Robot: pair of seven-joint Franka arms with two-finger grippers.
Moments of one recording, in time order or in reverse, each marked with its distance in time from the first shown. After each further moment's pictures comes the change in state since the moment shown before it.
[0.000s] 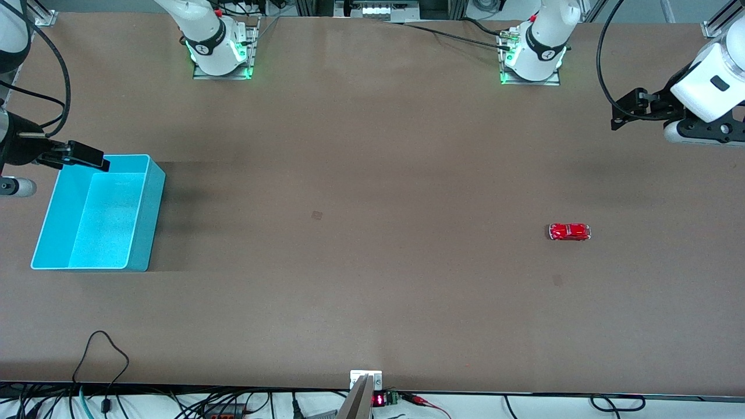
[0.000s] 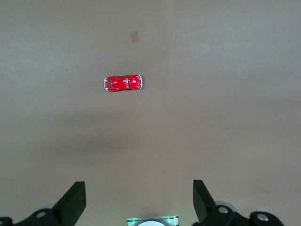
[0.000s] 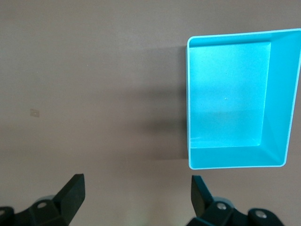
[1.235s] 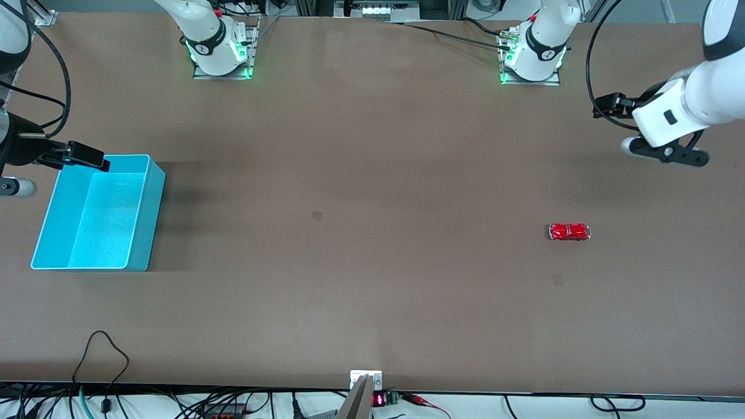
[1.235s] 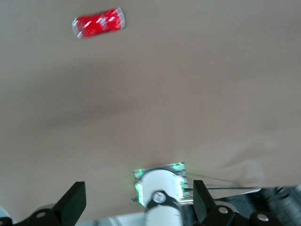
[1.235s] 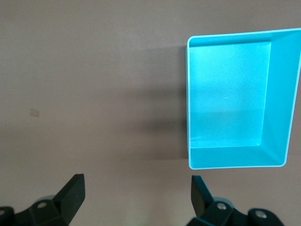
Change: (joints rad) left arm 0.001 0.116 -0.002 -0.007 0.004 -0.165 0.236; right arm 0.000 0.001 0.000 0.000 0.000 0.000 0.000
